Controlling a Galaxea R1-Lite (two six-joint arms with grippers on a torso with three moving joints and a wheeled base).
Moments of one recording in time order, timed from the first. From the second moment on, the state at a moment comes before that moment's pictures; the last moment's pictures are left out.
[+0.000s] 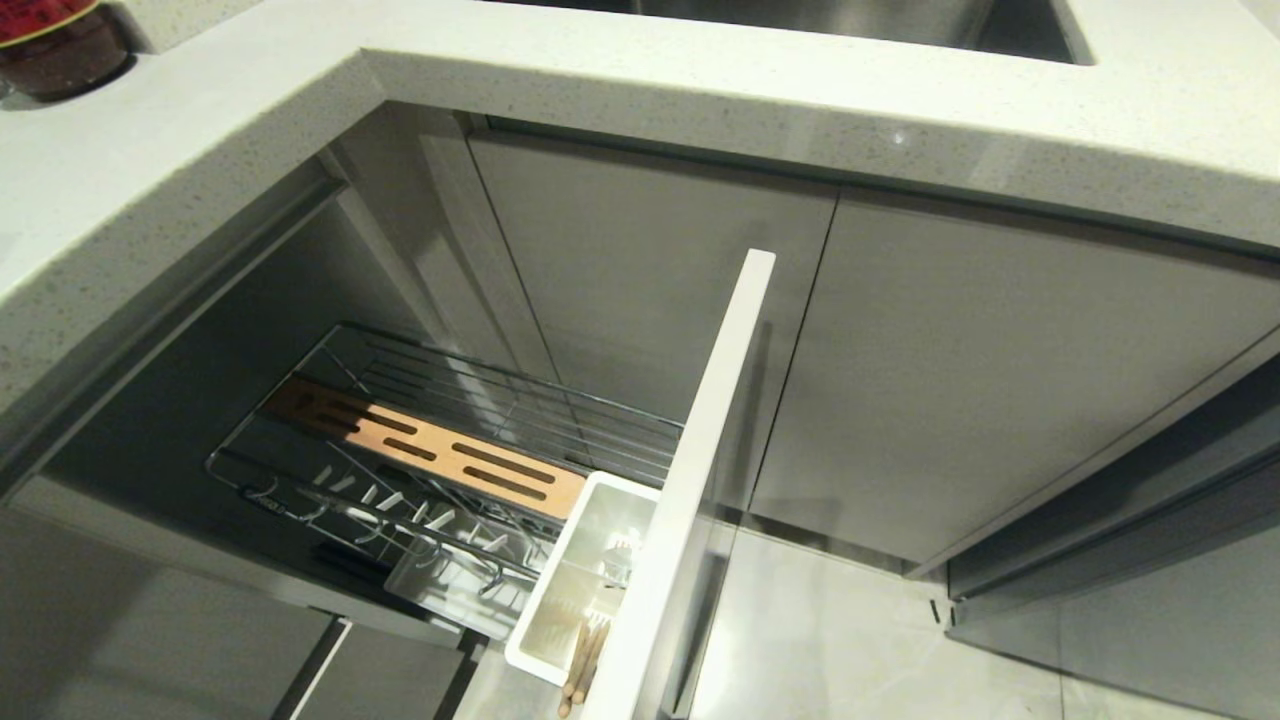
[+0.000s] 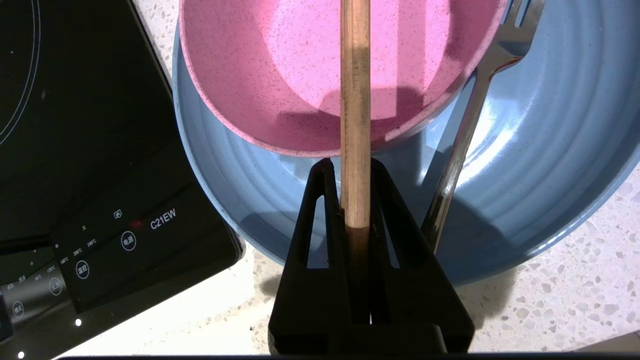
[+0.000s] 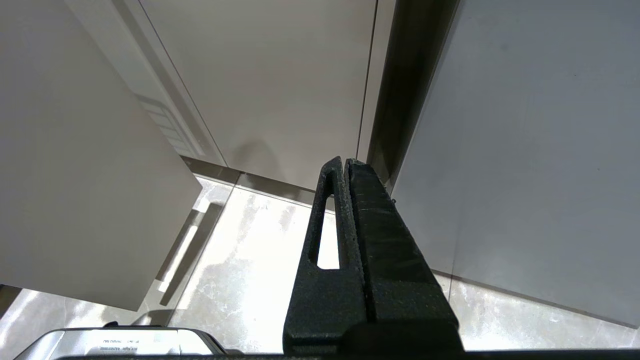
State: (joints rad) left arm 0.48 1.20 -1.88 1.24 0.32 -0.11; right arm 0.00 0.00 0.00 -0.08 0.00 0.02
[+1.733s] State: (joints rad) left arm 0.50 1.19 -1.89 1.24 0.34 -0.11; right arm 0.00 0.00 0.00 -0.08 0.00 0.02
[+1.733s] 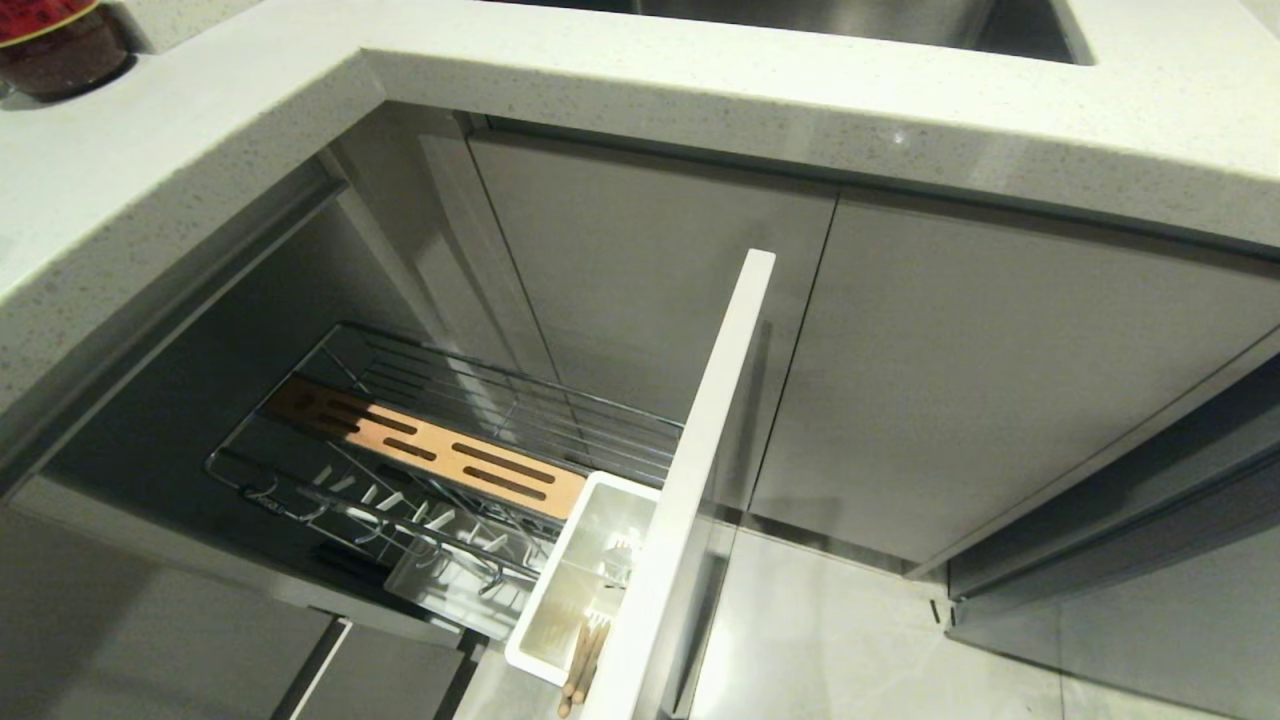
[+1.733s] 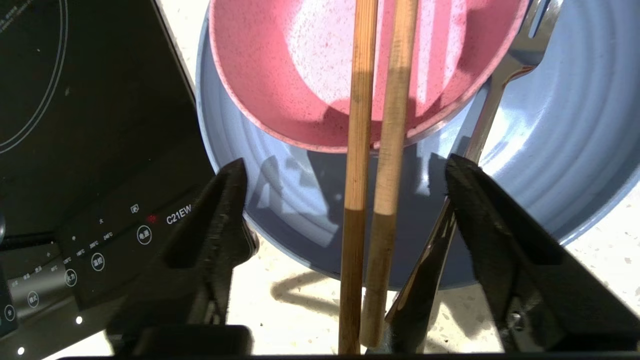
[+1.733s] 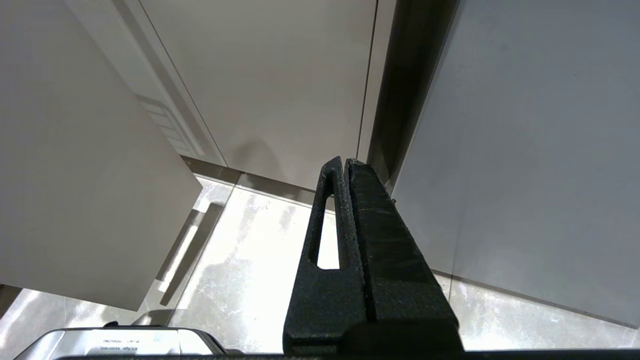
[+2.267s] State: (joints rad) left arm 0.44 1.12 -1.89 1.05 0.32 -0.19; right arm 0.00 0.00 0.00 -0.08 0.00 0.02
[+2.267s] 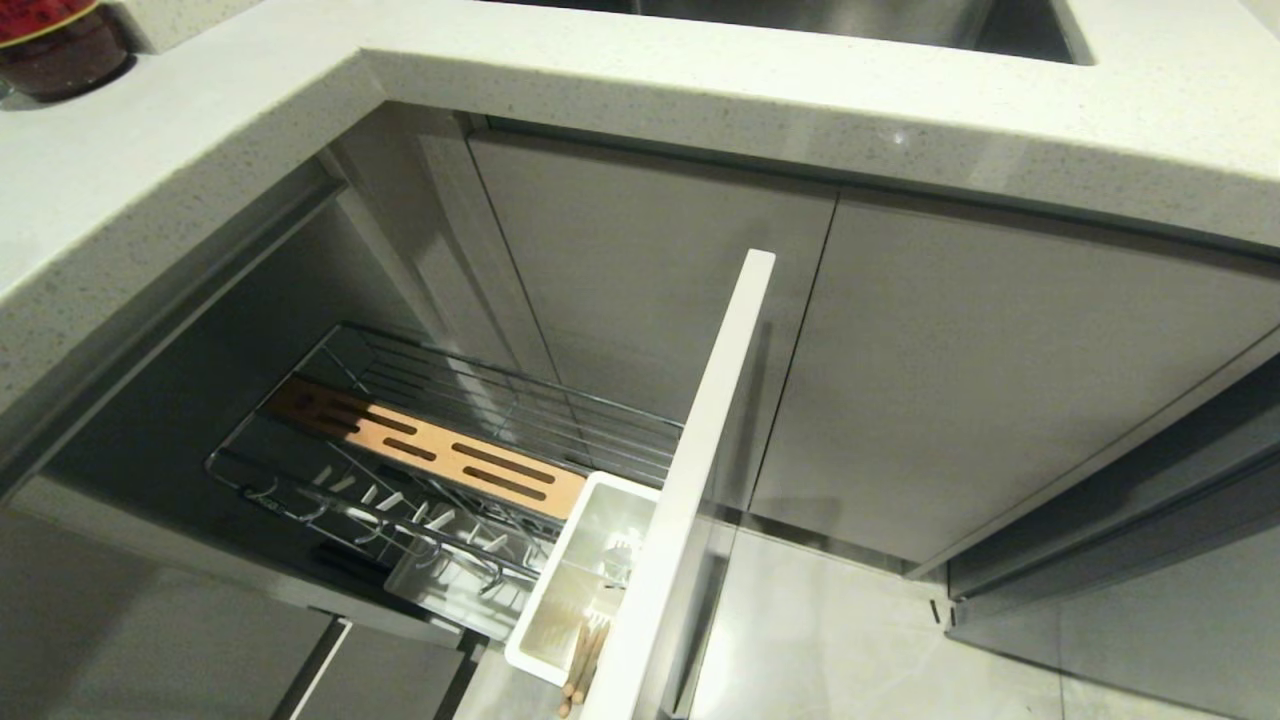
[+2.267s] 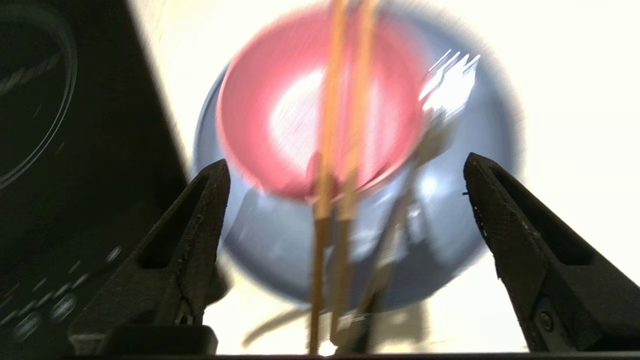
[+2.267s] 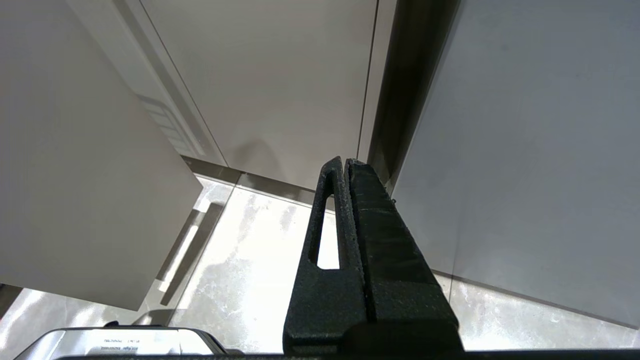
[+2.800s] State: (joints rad) left arm 0.16 0.94 -1.76 0.51 0.26 -0.24; right arm 0.00 0.00 0.00 -0.08 0.00 0.02
